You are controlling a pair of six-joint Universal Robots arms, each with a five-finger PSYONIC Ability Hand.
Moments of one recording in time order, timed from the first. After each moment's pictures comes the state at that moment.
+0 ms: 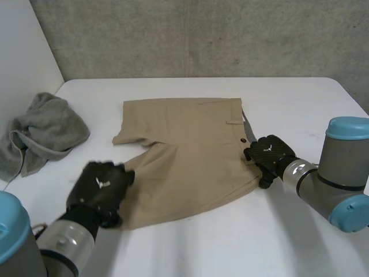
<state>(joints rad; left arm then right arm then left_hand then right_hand) 4.10 -1.60 -2.03 3.30 -1.75 3.50 1.85 -0.94 1.50 -0.11 1.26 2.48 0.58 0.57 0.57 0.57 0.40 0.53 0.66 0.66 0.66 0.45</state>
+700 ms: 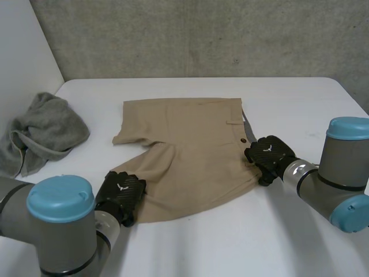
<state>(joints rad) 4.12 -1.98 -1.89 3.42 -1.75 3.49 1.85 -0.94 1.50 -0.11 1.25 2.49 0.76 0.75 0.74 0.74 0.56 0.65 0.81 0.81 0.82 0.60</state>
